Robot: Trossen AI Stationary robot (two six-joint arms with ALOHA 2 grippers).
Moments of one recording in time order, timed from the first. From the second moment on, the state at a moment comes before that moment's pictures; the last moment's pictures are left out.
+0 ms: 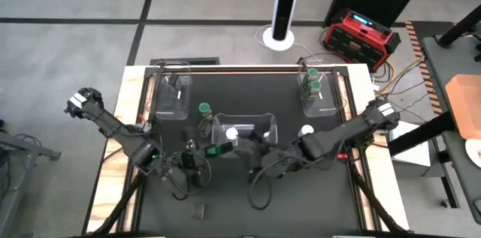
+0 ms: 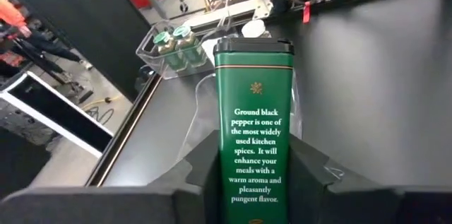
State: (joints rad) left arm -0.65 1.34 1.07 -0.44 -0.96 -0.23; right arm 0.42 1.76 1.67 -0.47 0.73 -0.18
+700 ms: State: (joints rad) left arm -0.77 1.34 1.05 0.22 -0.76 0.32; right arm 0.45 1.71 0.88 0.99 0.42 -0.29
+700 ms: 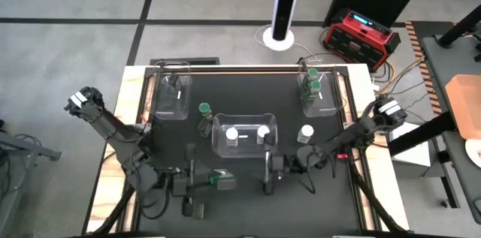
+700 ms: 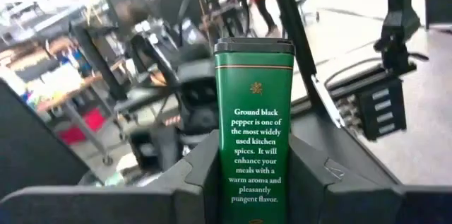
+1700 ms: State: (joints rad) left arm -0.67 1.34 0.97 0.37 -0.66 0.40; right arm 0.45 1.81 1.15 0.86 0.37 -0.45
